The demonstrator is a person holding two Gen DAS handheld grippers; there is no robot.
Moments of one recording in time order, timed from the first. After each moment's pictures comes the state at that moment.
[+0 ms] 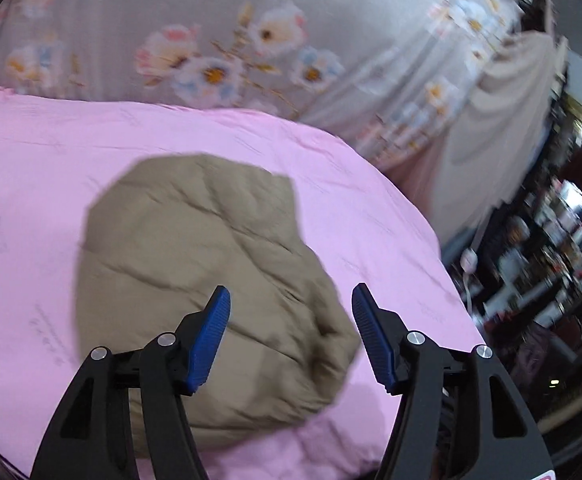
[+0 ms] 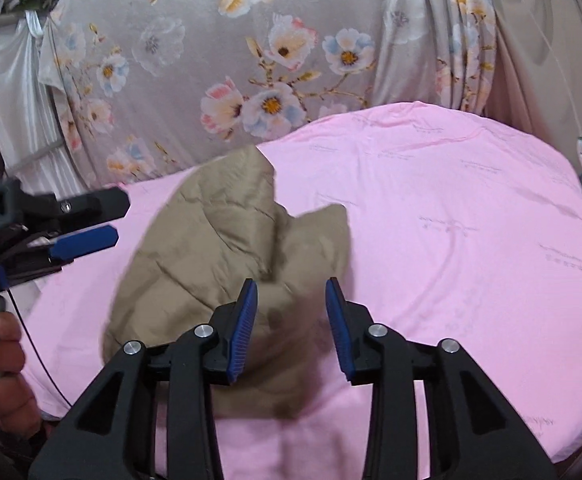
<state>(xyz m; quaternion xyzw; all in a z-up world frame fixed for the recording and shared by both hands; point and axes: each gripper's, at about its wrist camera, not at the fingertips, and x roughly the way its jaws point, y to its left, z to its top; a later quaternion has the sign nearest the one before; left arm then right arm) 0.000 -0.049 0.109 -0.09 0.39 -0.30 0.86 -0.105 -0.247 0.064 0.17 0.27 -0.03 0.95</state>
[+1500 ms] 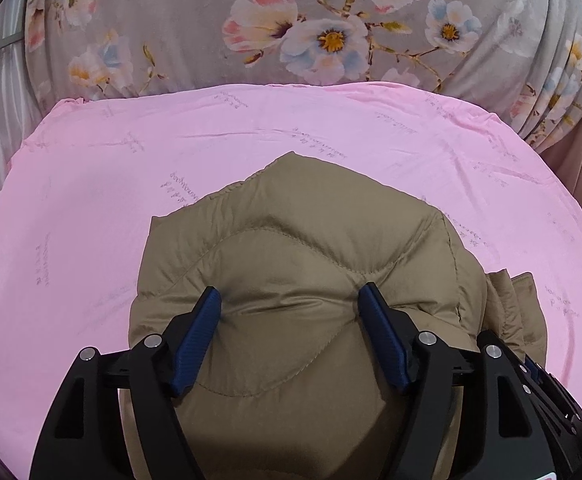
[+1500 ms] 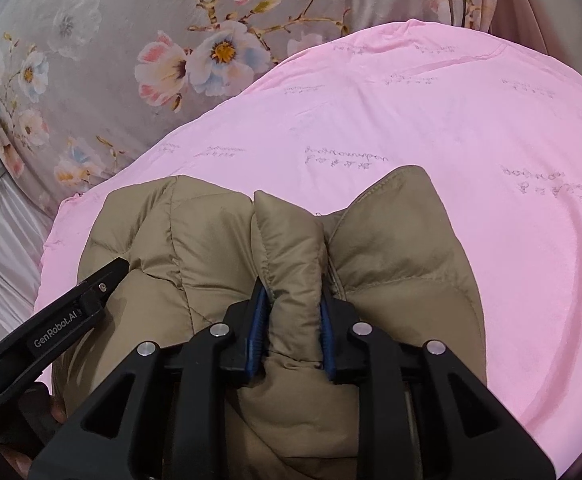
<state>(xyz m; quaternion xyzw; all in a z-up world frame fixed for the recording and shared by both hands) 0.134 -0.093 -0.031 0.02 0.40 -0.10 0.91 0.058 -0.267 -0.062 0.24 0.34 -0.09 0.90</state>
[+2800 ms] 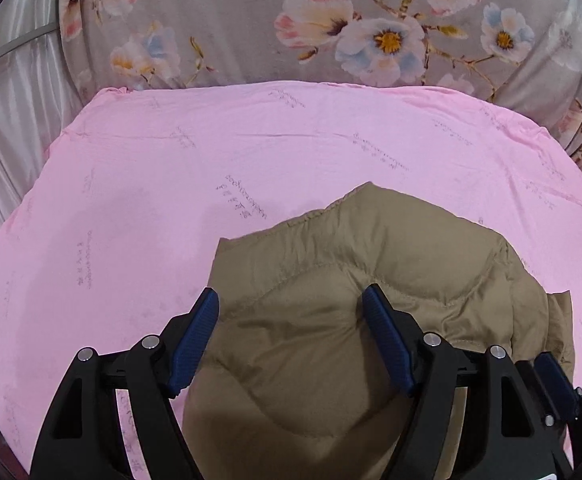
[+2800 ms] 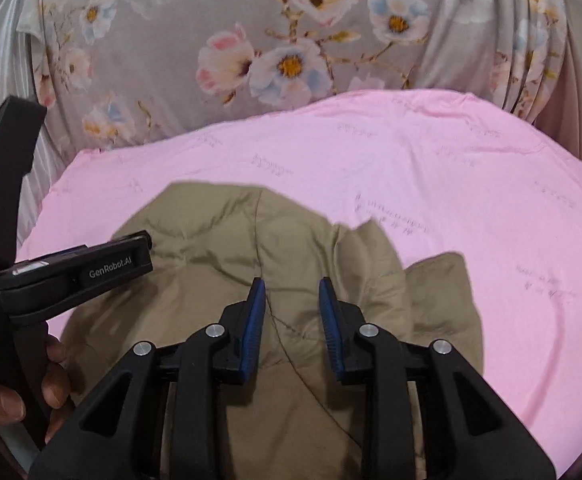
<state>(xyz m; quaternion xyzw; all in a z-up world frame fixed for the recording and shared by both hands) 0.158 -0.076 -0.030 0.02 0.41 -0.02 0.91 0.075 -0.220 -0.036 0.10 0.33 -0.05 0.94</state>
